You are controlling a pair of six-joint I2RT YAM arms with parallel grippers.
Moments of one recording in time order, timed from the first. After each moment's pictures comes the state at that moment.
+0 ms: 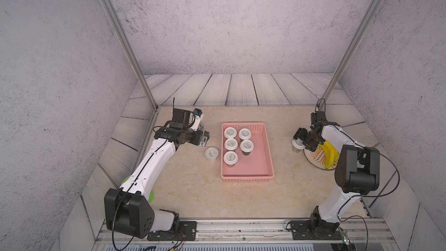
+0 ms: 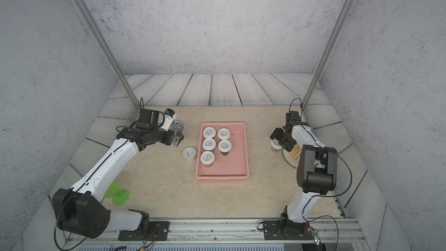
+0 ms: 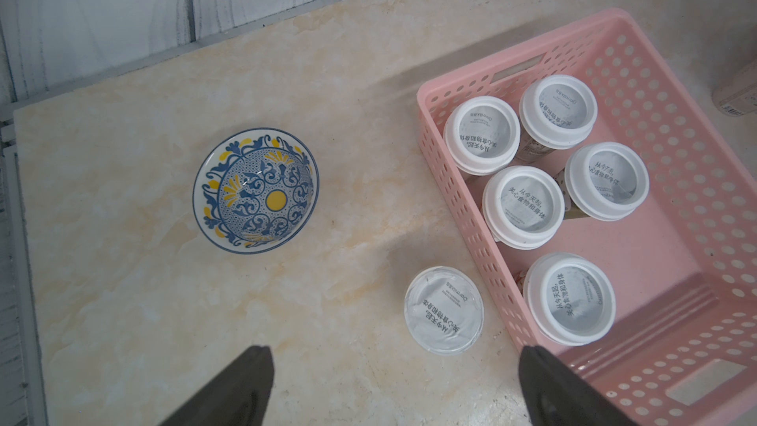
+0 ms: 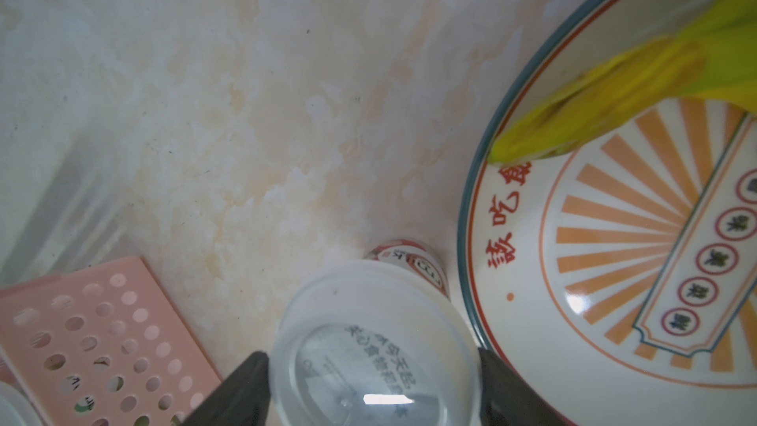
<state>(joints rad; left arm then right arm) -0.24 1.36 1.23 -0.72 0.17 0.13 -0.10 1.78 1.28 -0.73 -0.17 0.54</state>
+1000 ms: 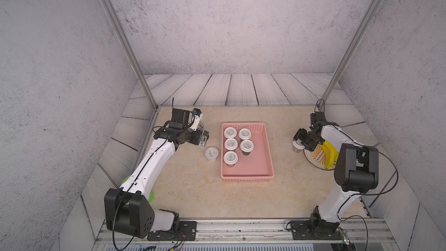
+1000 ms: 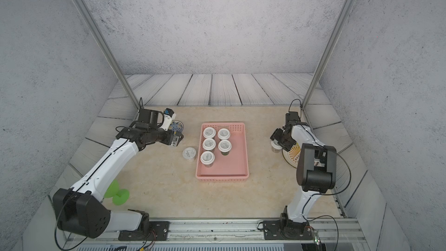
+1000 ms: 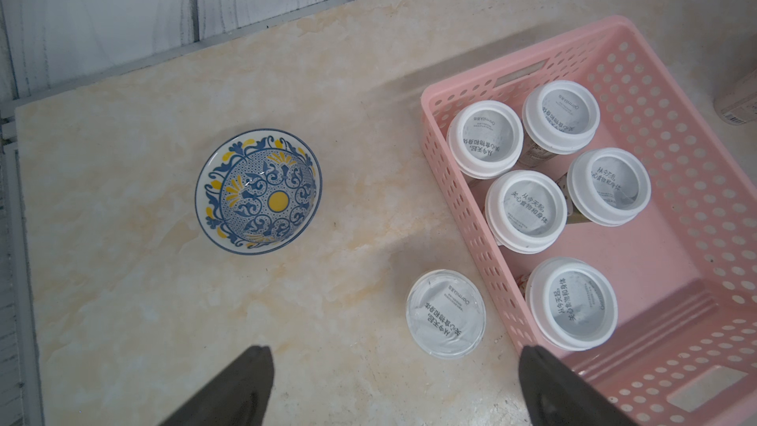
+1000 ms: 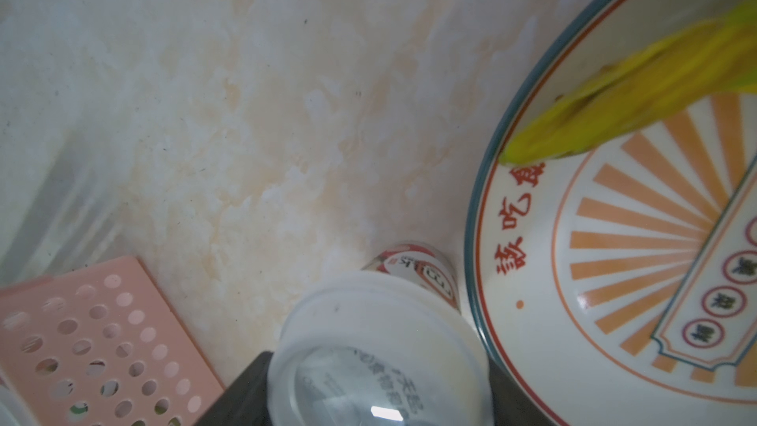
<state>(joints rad) -0.23 1.36 1.22 -0.70 0.17 0.13 -0.10 1.79 1.28 -0.72 -0.19 0.54</state>
